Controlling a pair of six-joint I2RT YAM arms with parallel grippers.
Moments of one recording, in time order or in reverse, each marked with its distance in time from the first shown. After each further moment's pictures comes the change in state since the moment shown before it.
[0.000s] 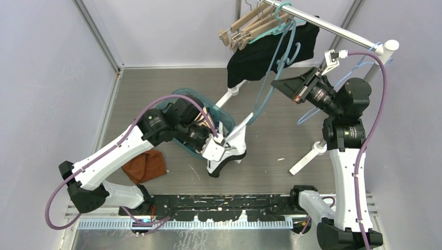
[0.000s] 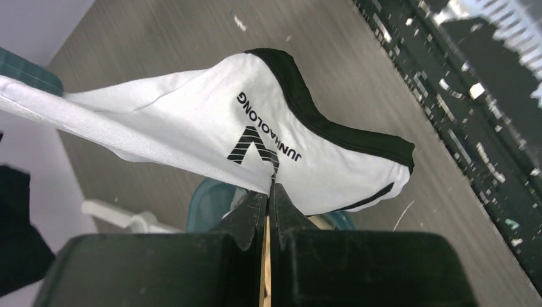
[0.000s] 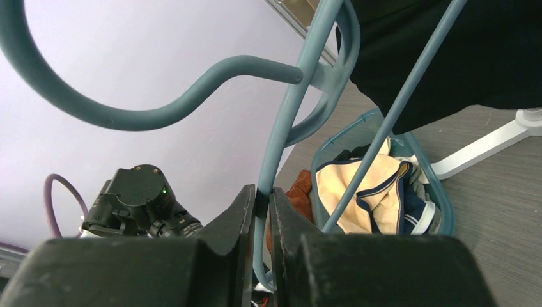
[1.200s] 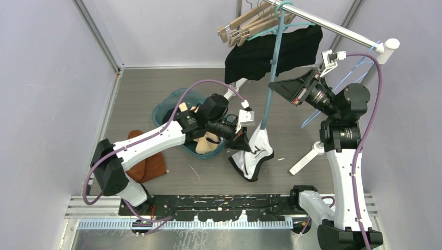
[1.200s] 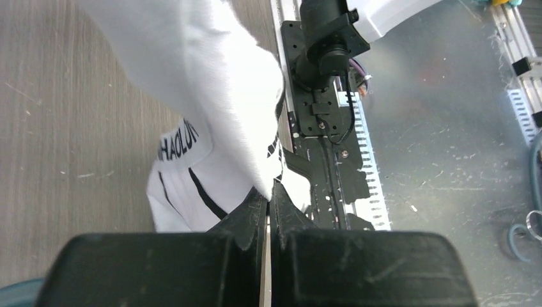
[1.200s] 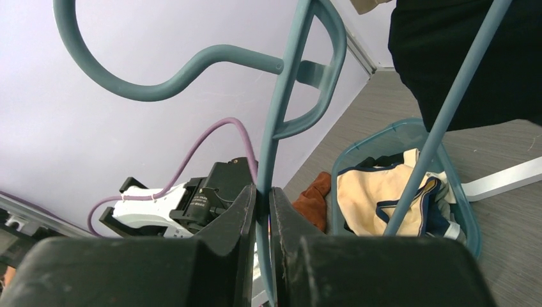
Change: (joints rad) left arm -0.011 0.254 -0.135 0.662 0.166 -0.974; right arm 0.020 -0.018 -0.080 0.218 -0.092 0.078
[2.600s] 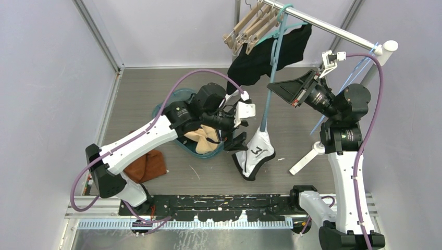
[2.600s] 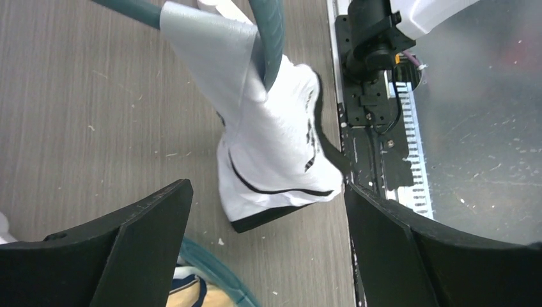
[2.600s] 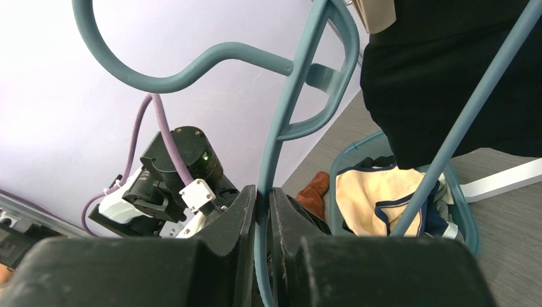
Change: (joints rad) left arm -0.008 -0.037 0.259 -0.316 -0.192 0.201; right arm 0.034 -0.010 0.025 -0.052 0.029 -0.034
